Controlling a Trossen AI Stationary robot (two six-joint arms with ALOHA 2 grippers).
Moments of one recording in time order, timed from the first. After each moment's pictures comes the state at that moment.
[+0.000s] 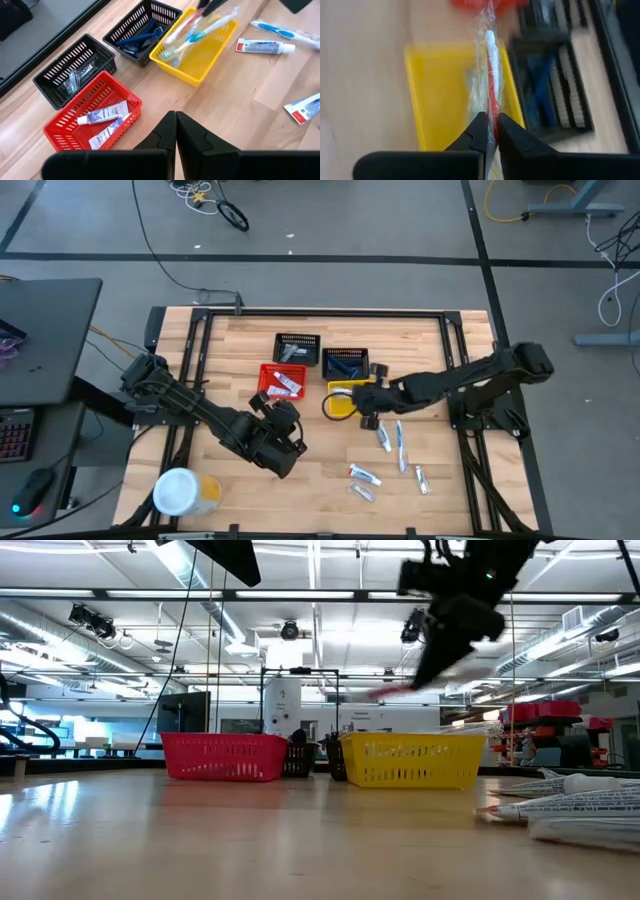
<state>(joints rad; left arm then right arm) -0.51 1.72 1.54 -1.09 -0.80 -1.03 0.20 1.52 1.04 -0.61 0.46 0.14</state>
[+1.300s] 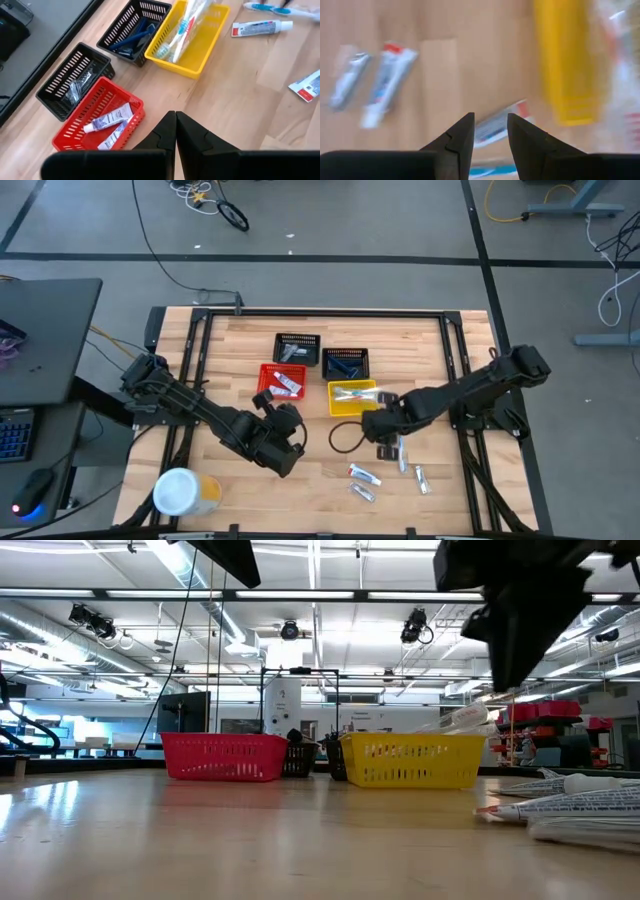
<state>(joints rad) -0.50 1.72 1.53 -1.08 -0.77 -0.87 0.34 1.56 1.14 -0.89 0.10 0.39</state>
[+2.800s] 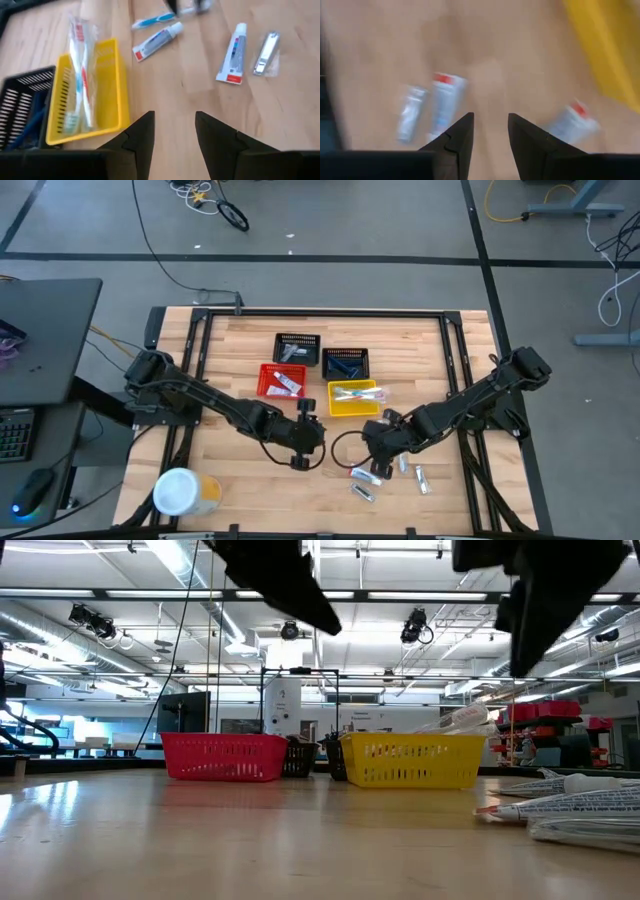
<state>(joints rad) -0.36 1.72 1.24 -0.30 -0.38 -0.04 0.48 1.57 1.12 -0.75 0.14 0.76</state>
